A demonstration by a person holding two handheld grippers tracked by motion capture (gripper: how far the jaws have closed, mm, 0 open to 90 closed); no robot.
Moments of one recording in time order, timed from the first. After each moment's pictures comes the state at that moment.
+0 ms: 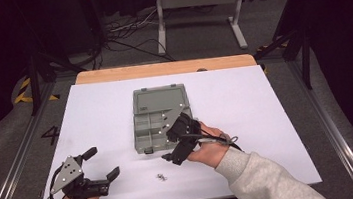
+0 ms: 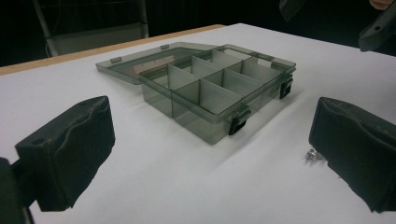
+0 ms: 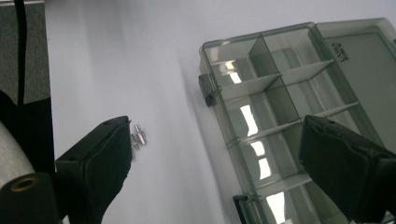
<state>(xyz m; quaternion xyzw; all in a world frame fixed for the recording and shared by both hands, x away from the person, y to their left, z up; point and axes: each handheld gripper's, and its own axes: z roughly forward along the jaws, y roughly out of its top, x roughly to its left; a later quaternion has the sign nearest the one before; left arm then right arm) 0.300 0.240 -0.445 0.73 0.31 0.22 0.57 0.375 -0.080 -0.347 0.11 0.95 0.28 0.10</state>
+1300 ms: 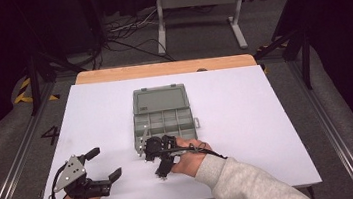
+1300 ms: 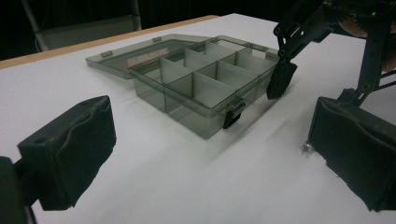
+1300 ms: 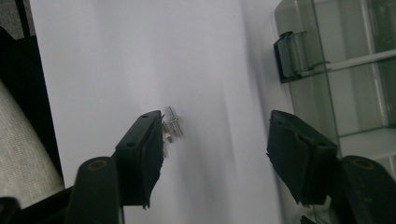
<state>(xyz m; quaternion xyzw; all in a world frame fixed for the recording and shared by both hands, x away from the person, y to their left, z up) 0.302 0.236 -0.445 0.75 0.30 0.21 0.56 0.370 -0.019 -0.400 0.08 0.99 0.12 0.04</state>
